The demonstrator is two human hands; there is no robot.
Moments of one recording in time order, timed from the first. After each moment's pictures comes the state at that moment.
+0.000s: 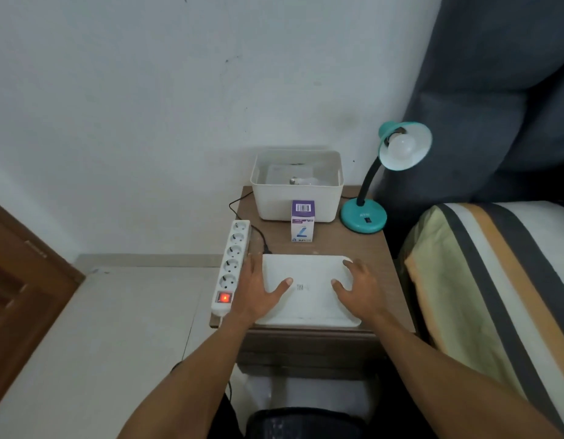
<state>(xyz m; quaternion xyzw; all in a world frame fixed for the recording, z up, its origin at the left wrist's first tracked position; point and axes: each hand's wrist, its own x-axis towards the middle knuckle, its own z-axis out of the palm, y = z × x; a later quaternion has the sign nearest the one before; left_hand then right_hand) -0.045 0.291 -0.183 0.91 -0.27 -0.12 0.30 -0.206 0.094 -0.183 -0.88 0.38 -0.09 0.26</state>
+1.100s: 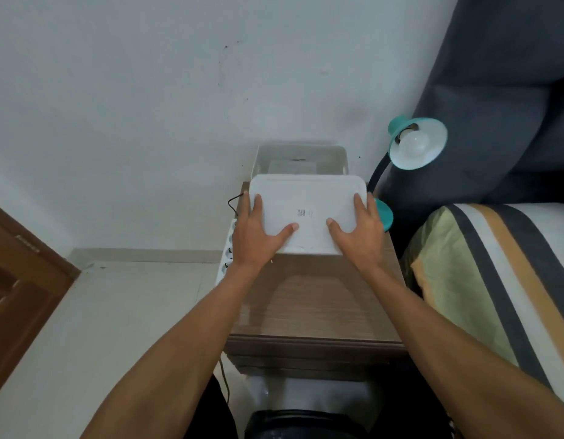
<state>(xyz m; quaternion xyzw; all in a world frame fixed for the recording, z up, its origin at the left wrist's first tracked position) 0.013 0.232 -0.099 0.89 -0.28 0.04 0.36 -0.128 0.065 -0.091 -0.85 0.37 -0.27 0.26</state>
